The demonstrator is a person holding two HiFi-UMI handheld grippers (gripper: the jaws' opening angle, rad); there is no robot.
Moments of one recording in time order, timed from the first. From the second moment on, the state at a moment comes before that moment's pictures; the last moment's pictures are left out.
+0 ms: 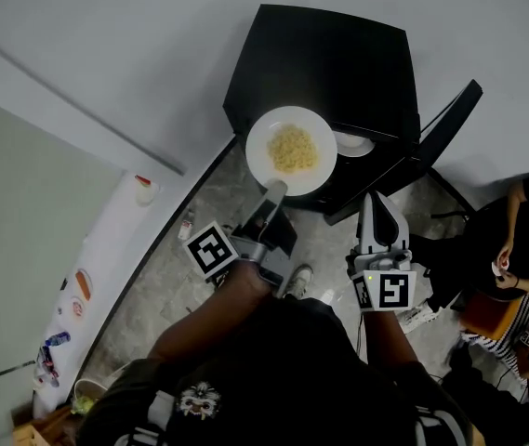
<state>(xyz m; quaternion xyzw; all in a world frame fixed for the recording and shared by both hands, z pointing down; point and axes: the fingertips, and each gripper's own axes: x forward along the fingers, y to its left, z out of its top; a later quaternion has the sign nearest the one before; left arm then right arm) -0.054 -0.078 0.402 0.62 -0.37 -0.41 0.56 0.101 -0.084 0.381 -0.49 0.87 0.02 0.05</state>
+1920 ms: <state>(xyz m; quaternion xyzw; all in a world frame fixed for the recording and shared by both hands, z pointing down) -0.082 -0.197 0.549 0.56 -0.43 -0.38 0.59 0.071 -0.100 0.443 -0.48 0.87 -0.05 -0.01</state>
